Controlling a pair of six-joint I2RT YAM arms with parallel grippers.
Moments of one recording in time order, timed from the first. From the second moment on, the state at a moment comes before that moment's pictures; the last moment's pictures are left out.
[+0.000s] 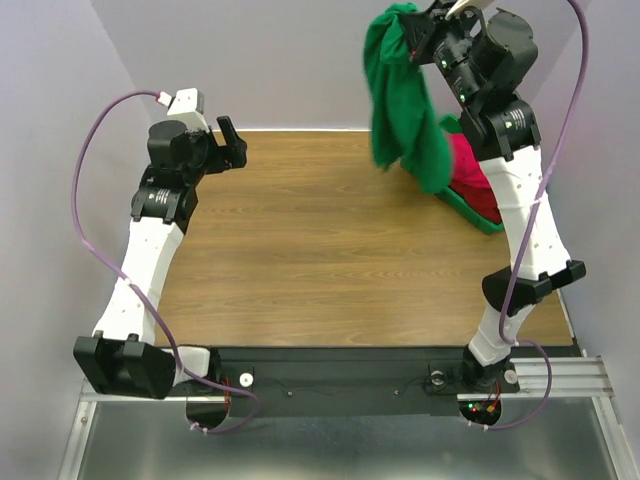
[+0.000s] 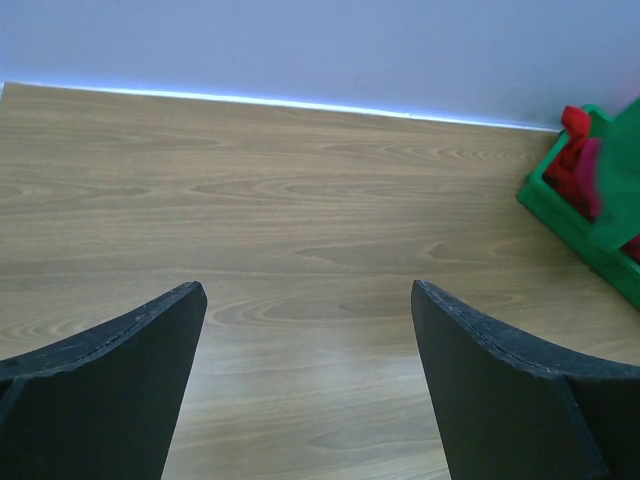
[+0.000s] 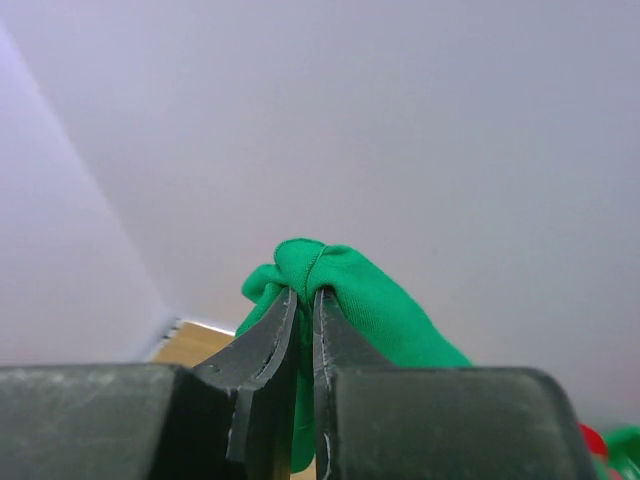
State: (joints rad) left arm -0.12 1.26 1.34 -0.32 0.08 -0.24; right arm 0.39 1.80 2.45 -0.39 0.08 0.13
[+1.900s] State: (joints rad) left arm 0.22 1.15 0.89 -0.49 -0.12 -0.46; right arm 1.04 1.86 1.41 -0.46 -0.25 0.16
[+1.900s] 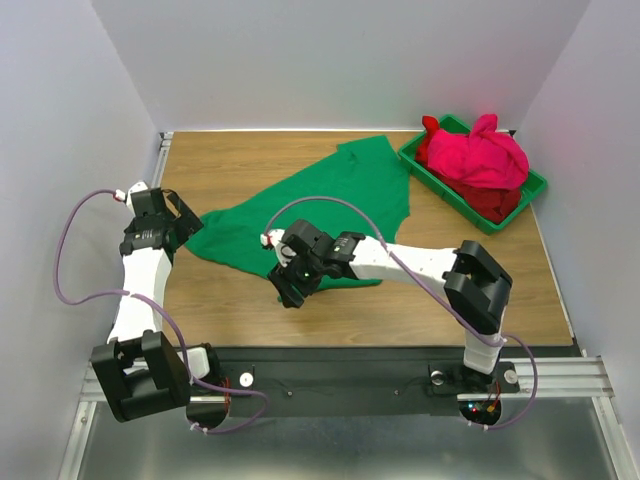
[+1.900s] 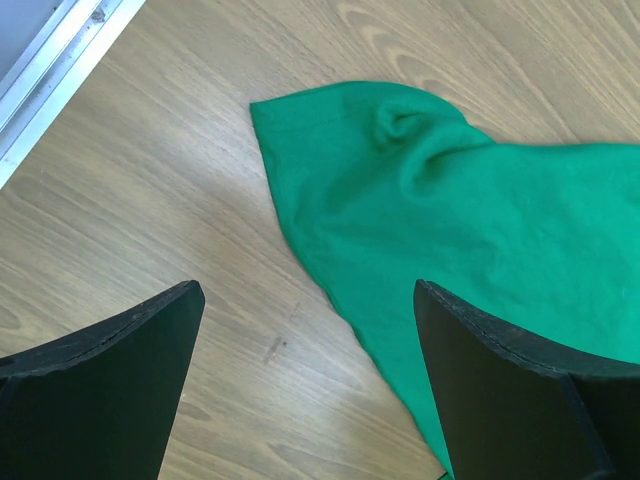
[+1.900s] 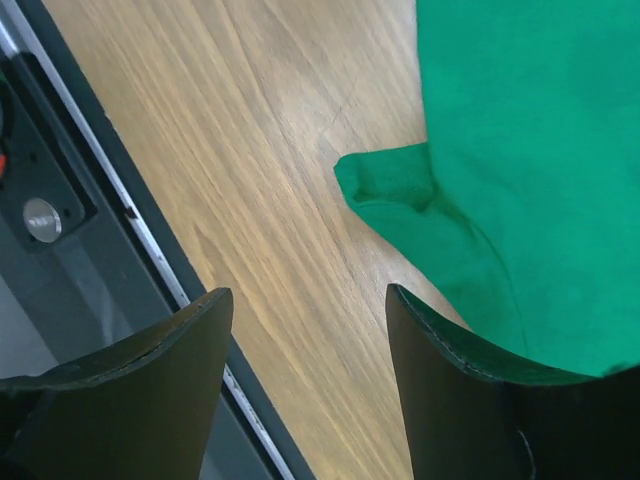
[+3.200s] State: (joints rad) left arm 0.23 1.14 0.86 -0.45 -0.08 -0.46; right arm 1.10 2.12 1.52 -0.30 0.20 0.18
